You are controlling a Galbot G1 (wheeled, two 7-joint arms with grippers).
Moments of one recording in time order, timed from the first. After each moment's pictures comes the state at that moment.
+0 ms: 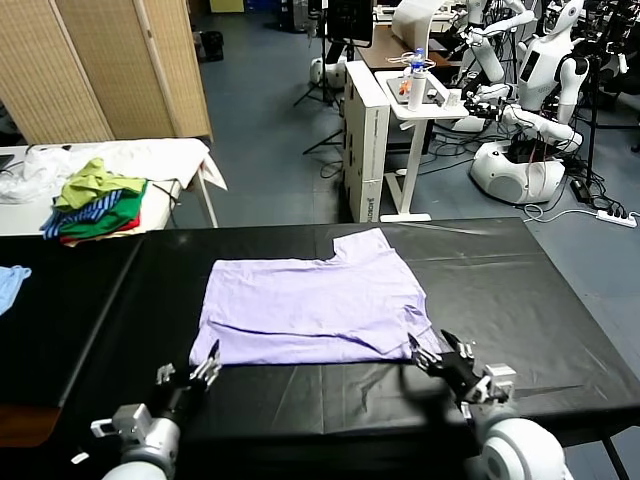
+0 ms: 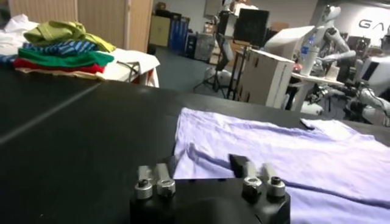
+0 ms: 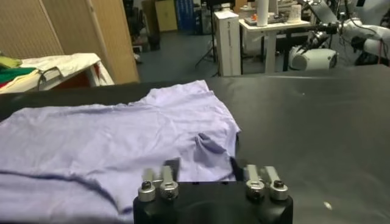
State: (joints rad) left arm 1.66 -1.32 -0.59 -2.12 -0.47 0.27 -0.14; right arm -1.55 1.12 0.55 2.13 0.56 -0.47 0.11
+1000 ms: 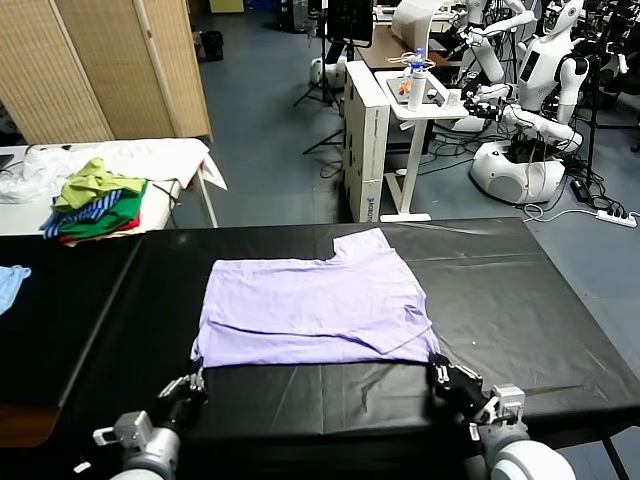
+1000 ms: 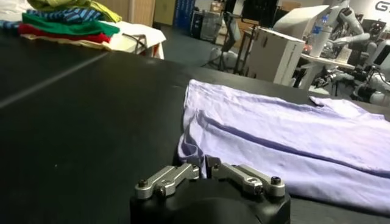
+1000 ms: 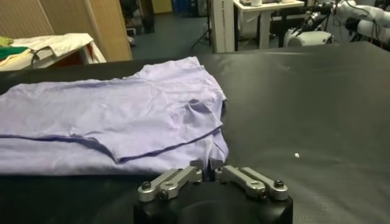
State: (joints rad) left arm 1.68 -1.33 -0.60 -2.11 -0.46 0.28 -0.16; right arm -1.61 1.12 0.56 2.18 0.53 -0.51 0.14
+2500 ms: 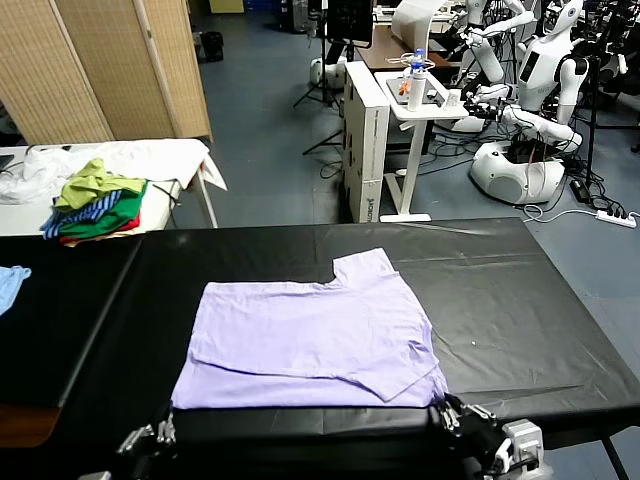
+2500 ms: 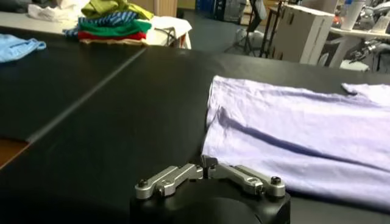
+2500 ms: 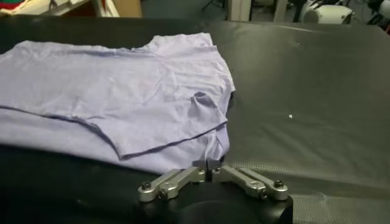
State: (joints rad) left arm 1.97 -1.39 -0.69 -2.34 -0.39 0.31 -0.20; right arm -1.79 1.04 0.65 2.41 0.57 -0.64 0.12
